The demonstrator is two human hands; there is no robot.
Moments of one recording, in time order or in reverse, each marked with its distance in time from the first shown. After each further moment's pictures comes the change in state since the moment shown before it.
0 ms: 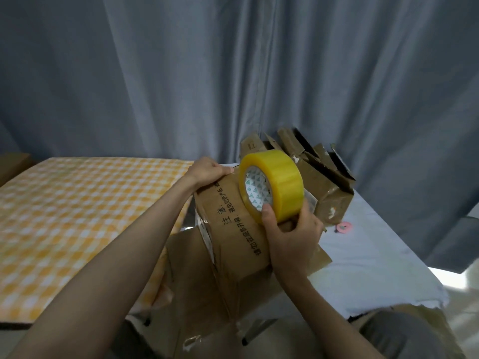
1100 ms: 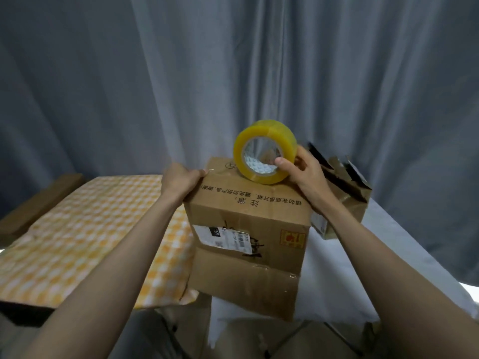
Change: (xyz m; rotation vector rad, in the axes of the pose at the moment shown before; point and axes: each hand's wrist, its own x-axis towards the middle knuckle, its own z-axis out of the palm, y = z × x) left_hand -0.083 -0.001 -0.067 -0.087 0.504 -0.168; right_hand 0.123 -0.037 -0.011 0.474 -0.594 -0.182
